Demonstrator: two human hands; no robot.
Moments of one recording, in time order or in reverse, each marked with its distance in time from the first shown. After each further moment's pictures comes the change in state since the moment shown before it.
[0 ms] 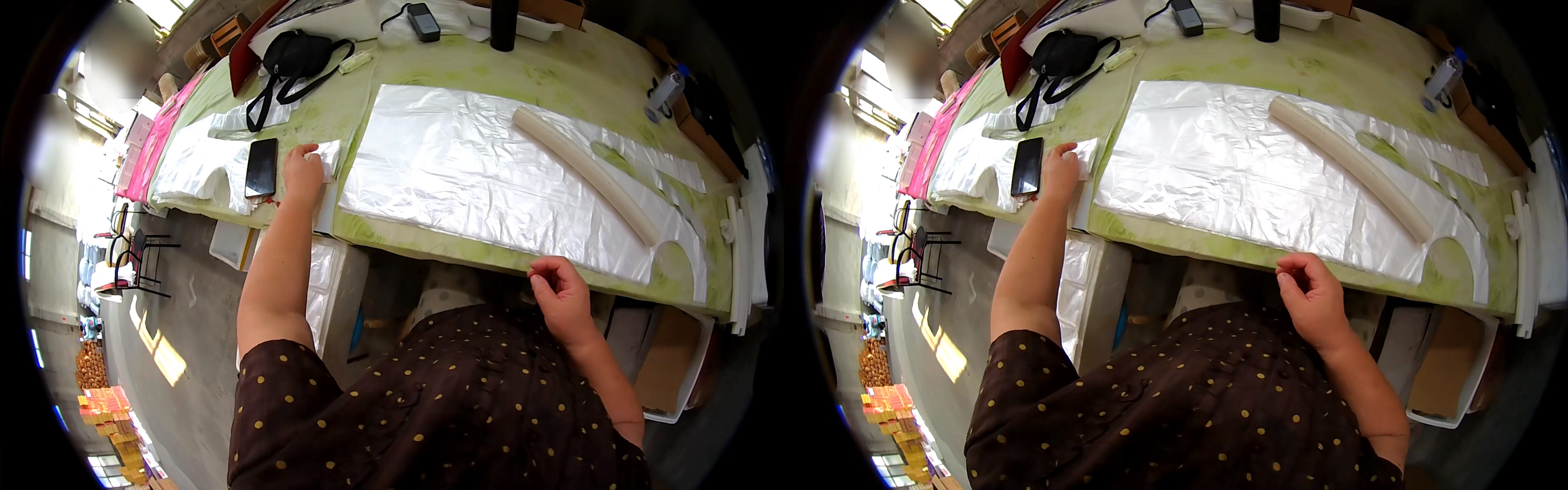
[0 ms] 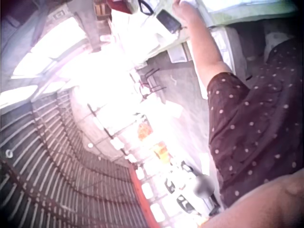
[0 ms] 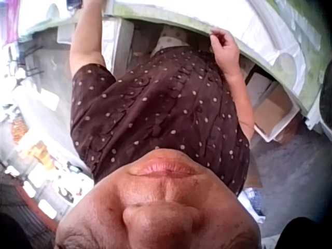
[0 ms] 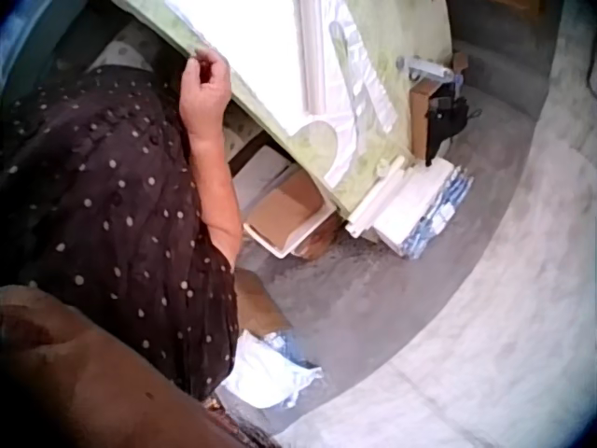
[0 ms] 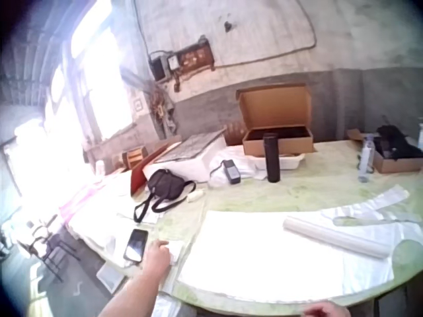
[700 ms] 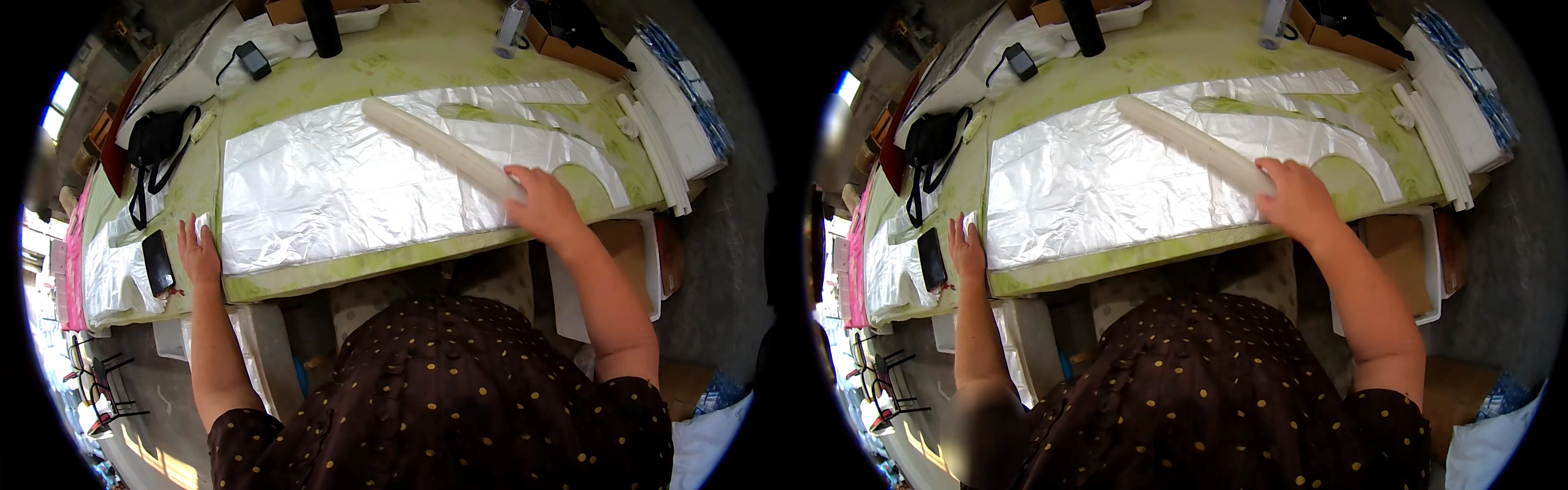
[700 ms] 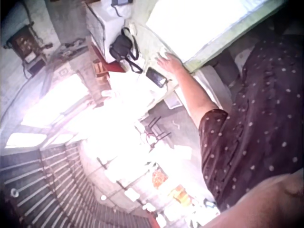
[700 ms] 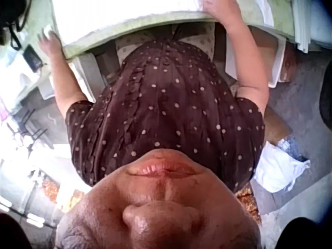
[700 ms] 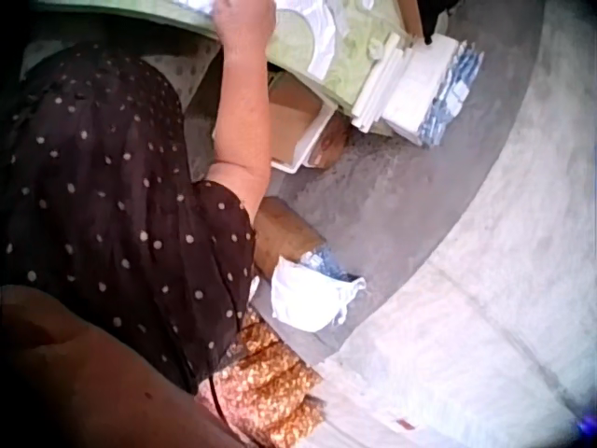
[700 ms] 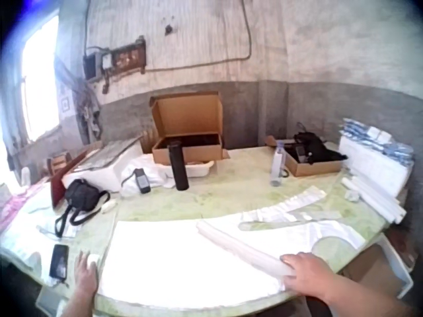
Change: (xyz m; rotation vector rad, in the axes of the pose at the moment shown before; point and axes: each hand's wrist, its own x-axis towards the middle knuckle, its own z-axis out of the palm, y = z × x) left_hand -0.018 -0.006 0.036 0.067 0.067 0.277; right_hand 0.026 -0.049 -0.151 -1.132 0.228 0.084
